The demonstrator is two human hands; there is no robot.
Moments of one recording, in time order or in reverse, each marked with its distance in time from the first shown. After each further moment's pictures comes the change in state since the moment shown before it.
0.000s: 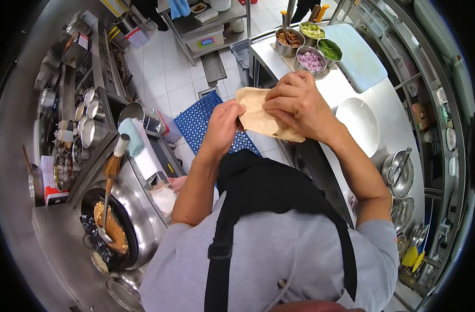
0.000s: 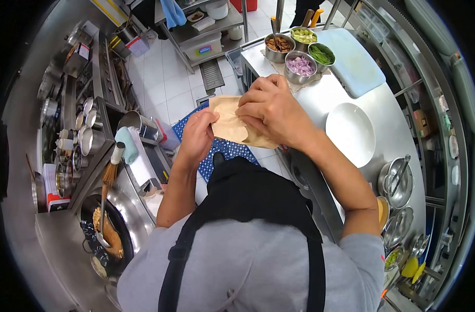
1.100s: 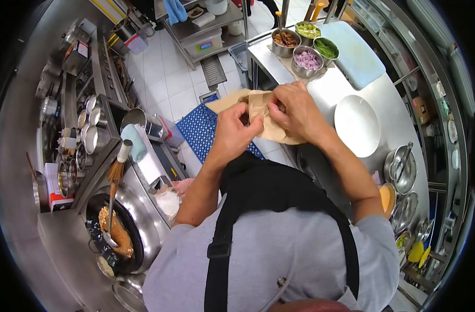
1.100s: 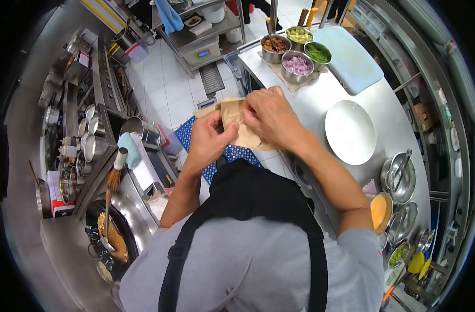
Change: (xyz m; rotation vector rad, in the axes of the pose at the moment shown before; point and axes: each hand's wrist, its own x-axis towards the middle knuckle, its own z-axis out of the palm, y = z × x) left_hand -0.007 0.001 0.028 0.705 0.029 0.169; right_hand -0.010 -0.005 0.019 0.077 -0.007 0.371
